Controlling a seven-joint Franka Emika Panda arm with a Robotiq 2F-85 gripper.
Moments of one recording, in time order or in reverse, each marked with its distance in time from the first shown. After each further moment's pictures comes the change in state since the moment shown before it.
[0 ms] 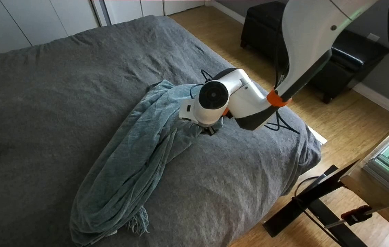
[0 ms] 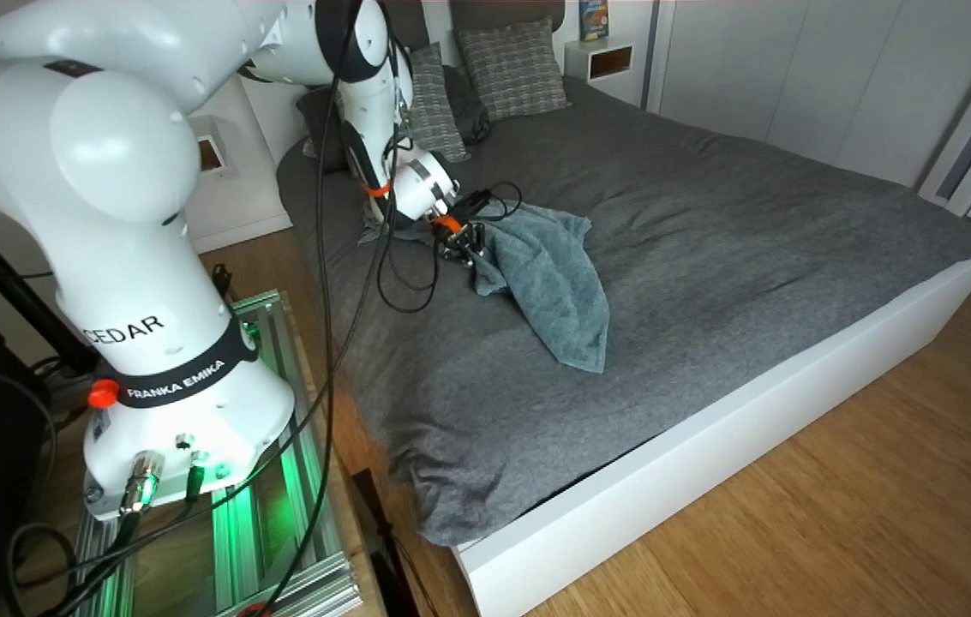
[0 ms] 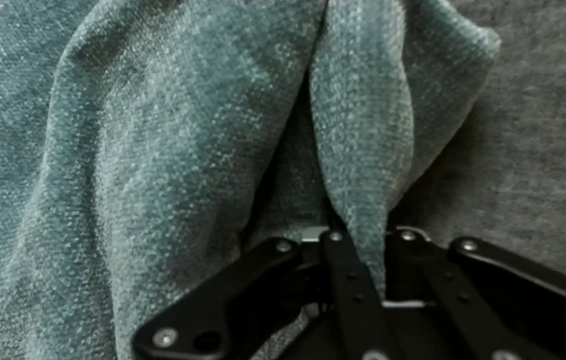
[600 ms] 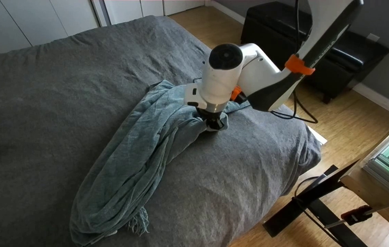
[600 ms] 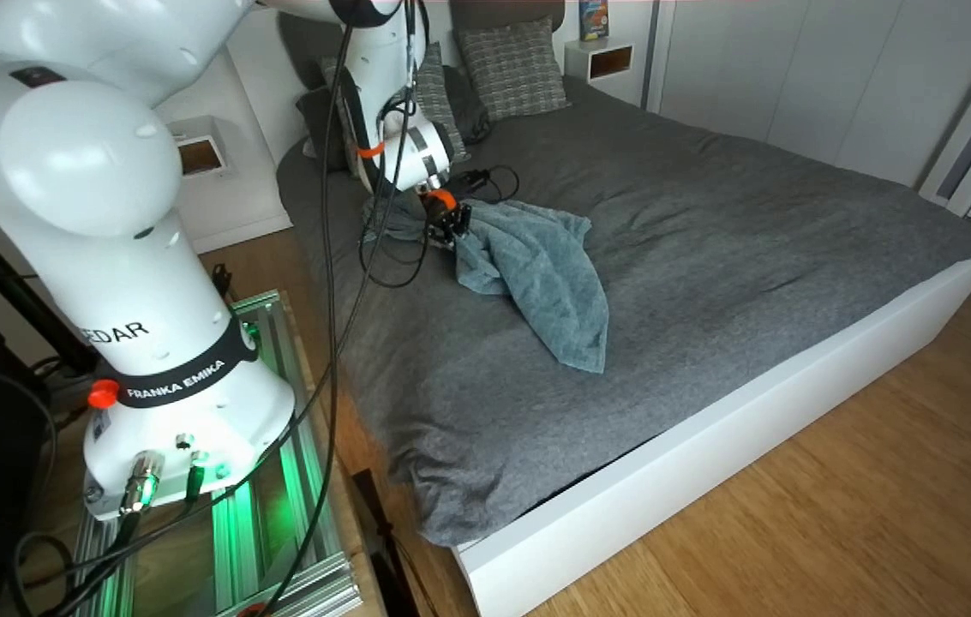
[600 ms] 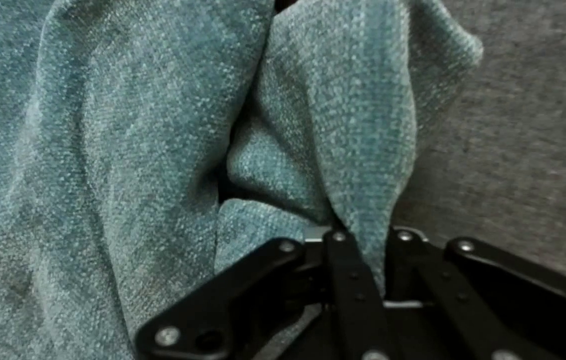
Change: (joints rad) arm -0.211 -0.220 0.218 -0.271 0.021 0.049 -0.192
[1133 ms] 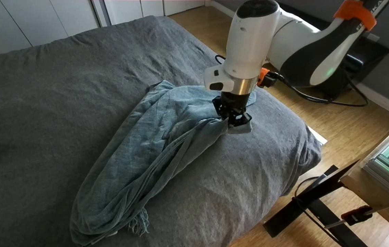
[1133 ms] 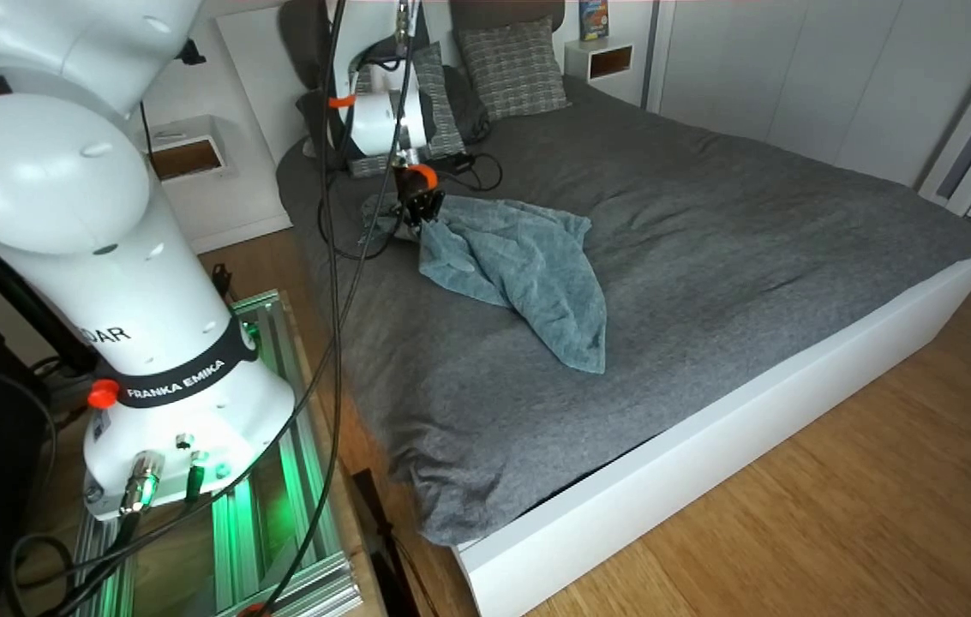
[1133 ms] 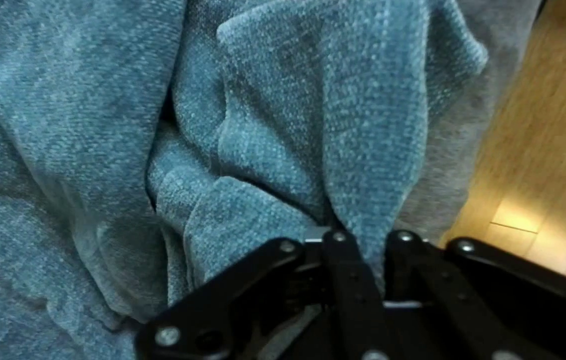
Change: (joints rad) arm -0.251 -0.238 0.249 -0.348 0.187 0.000 -0.258
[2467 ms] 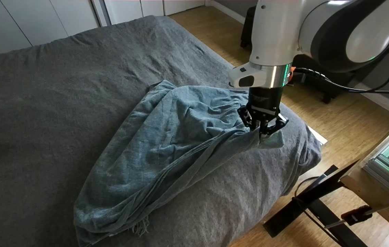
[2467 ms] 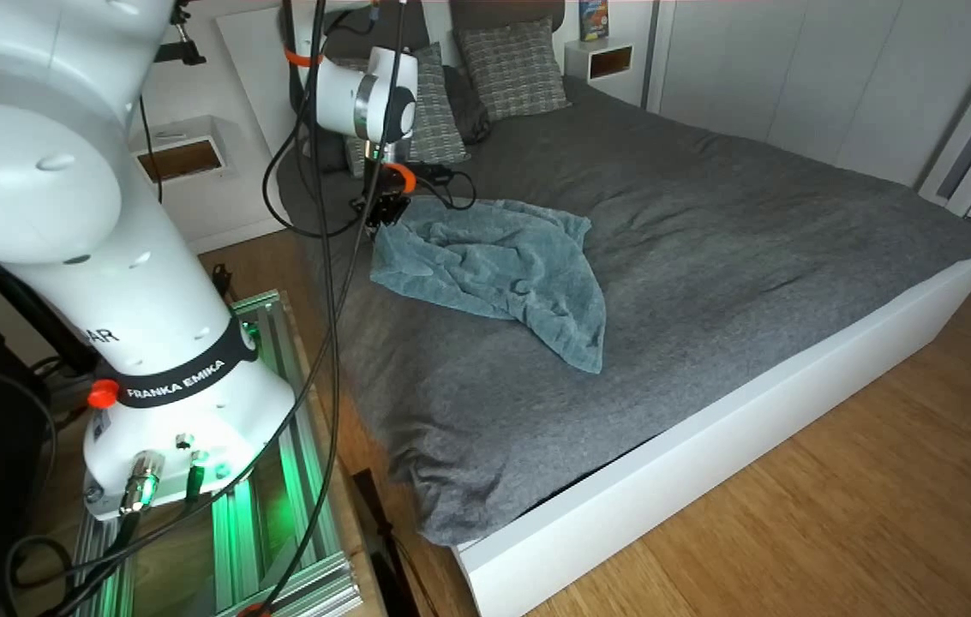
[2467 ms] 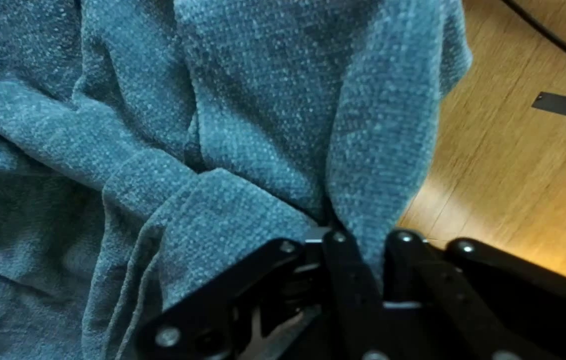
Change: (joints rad) arm -0.158 -0.125 0.168 -0.237 0.455 -0.015 -0.420
